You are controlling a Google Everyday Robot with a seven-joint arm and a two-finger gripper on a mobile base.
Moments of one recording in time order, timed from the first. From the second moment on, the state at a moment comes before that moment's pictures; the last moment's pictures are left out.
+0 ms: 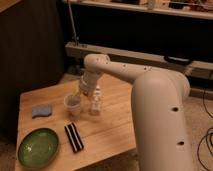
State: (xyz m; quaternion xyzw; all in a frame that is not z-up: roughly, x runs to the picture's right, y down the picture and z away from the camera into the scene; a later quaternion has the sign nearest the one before) arm -0.144 0.050 0.830 -0.43 0.08 0.60 0.67
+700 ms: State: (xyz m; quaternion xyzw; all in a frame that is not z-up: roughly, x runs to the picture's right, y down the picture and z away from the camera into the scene) arm -0.143 0.068 0.850 -0.43 0.11 0.60 0.67
